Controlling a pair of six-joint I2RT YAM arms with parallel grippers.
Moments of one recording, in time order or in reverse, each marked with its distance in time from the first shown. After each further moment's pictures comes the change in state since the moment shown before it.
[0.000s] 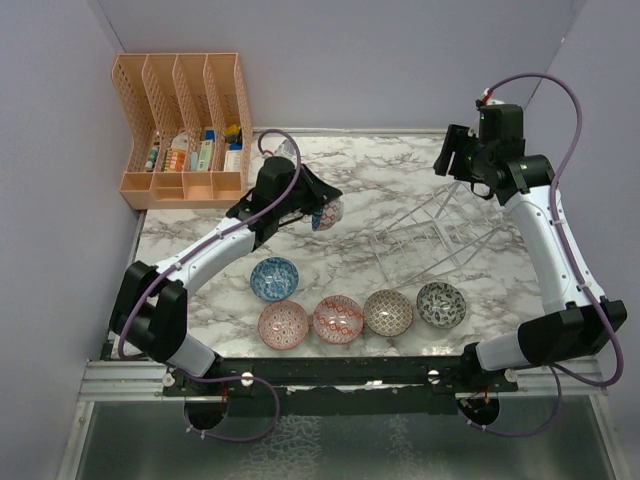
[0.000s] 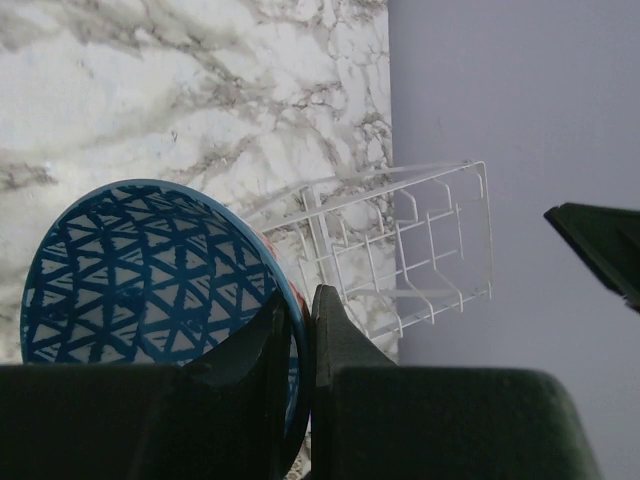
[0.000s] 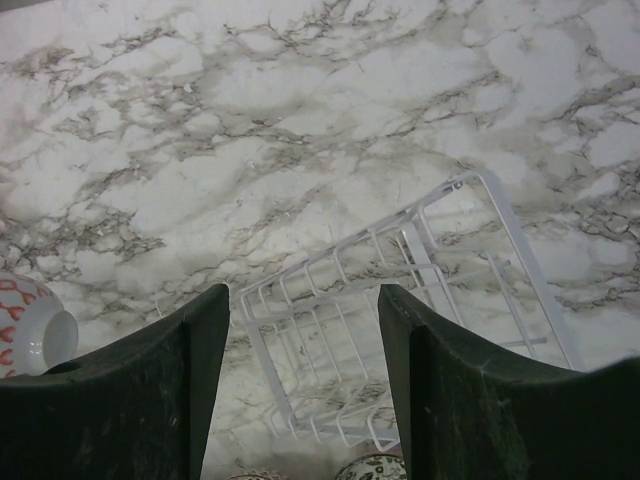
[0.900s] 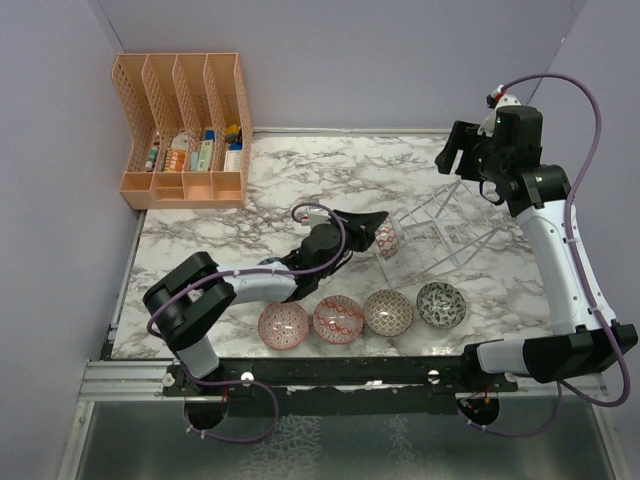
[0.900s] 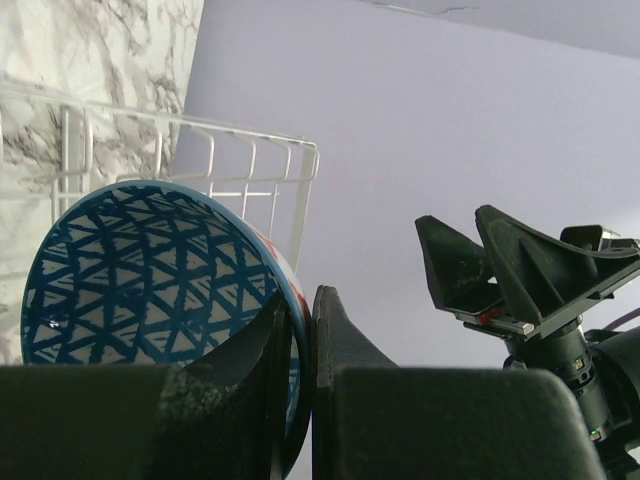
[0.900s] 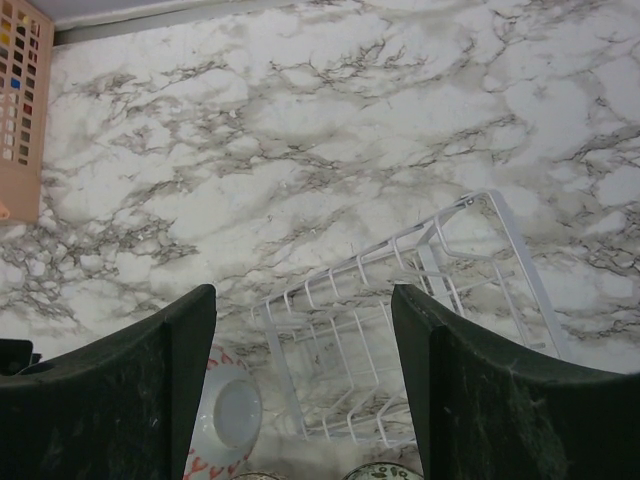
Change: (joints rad) left arm -0.397 0.157 -0.312 0.777 -0.481 -0.765; right arm -0.018 -0.102 -0.040 0.038 -0.061 -0.021
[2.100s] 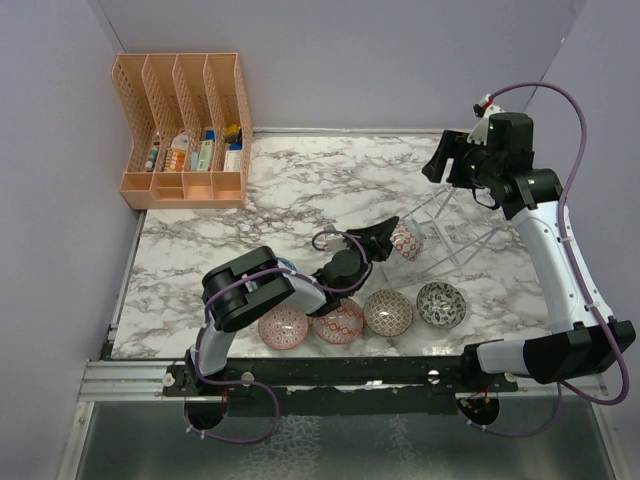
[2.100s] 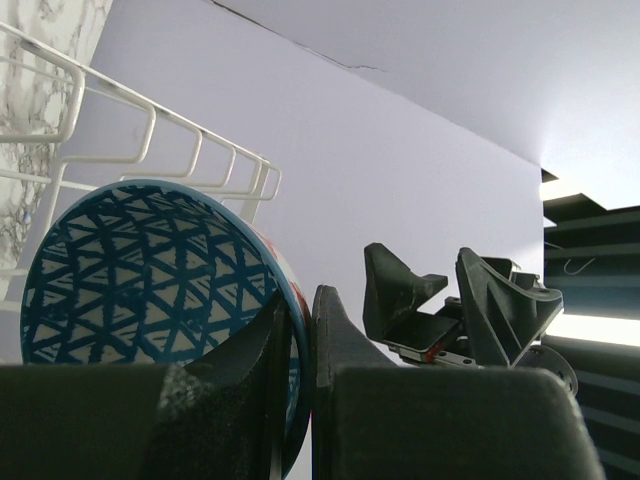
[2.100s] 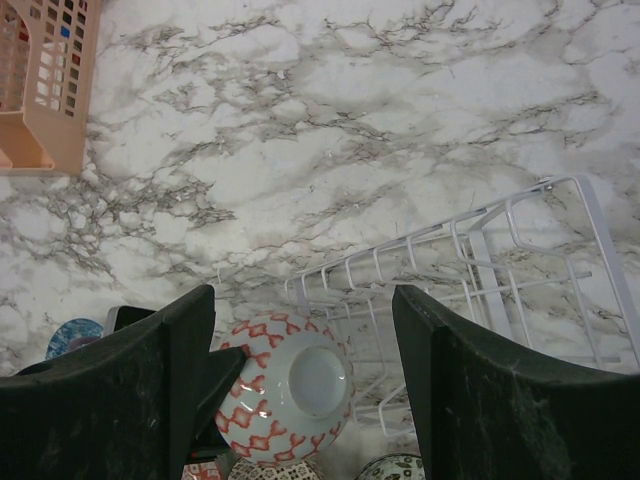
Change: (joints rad) left arm -0.123 0.328 0.055 0.419 -0.266 -0.262; right arm 0.003 -0.004 -0.068 0.022 -0.145 0.012
